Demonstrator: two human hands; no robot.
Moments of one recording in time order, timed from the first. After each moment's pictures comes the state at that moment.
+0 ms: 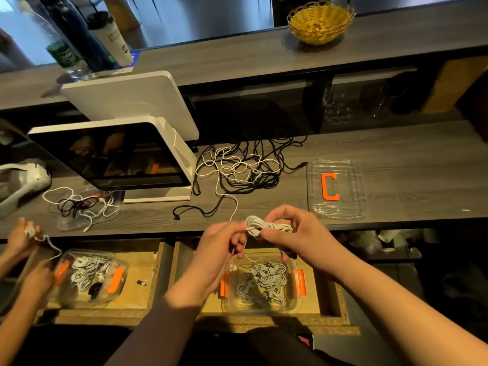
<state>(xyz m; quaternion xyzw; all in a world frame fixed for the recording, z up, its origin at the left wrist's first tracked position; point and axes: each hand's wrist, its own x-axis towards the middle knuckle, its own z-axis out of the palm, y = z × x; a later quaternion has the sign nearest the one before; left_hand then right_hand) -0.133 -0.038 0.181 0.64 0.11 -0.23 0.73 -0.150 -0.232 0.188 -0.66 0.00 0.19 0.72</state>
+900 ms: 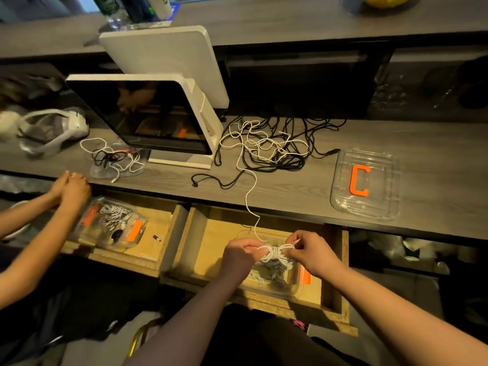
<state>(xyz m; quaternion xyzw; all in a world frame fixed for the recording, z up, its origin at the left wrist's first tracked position) -0.171 -0.059 0.061 0.83 0.21 -0.21 0.47 -0.155 -0.249 0.048 -0.85 0.05 0.29 0.45</state>
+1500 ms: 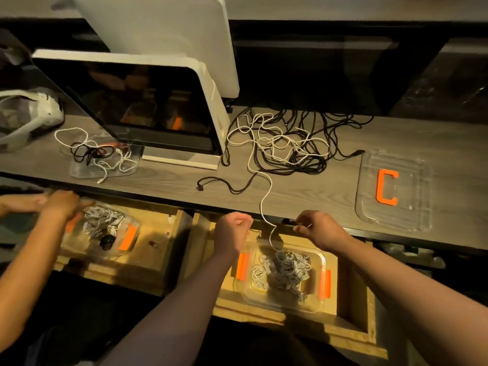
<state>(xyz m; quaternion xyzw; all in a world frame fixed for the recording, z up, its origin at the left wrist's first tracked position) -0.089 0.010 0.024 0.83 0.25 -0.13 0.49 -0.060 -0.210 0.032 -0.90 0.01 0.31 0.30</state>
